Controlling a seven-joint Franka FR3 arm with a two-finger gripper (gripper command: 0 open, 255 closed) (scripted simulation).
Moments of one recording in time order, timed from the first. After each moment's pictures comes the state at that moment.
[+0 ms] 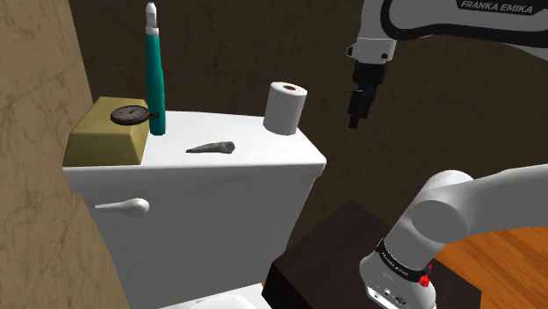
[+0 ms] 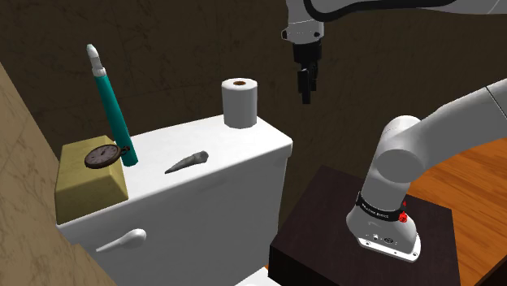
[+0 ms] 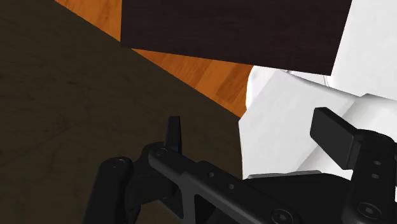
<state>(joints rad) -0.01 -0.77 0.07 -2.37 -0.07 1.45 -0.14</state>
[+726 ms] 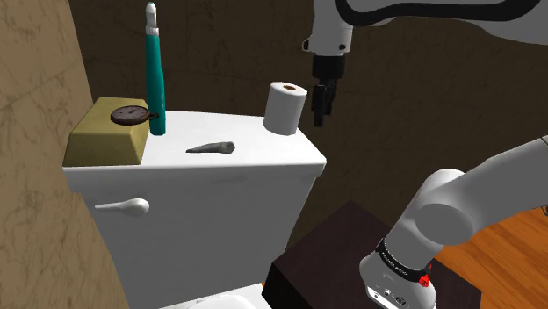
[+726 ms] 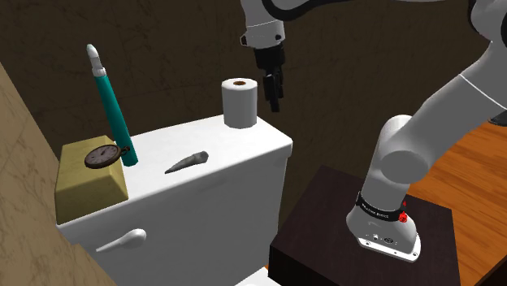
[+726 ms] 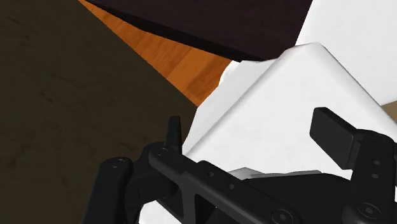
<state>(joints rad) 0.08 -0.51 0.19 -2.18 0.01 1.48 -0.12</state>
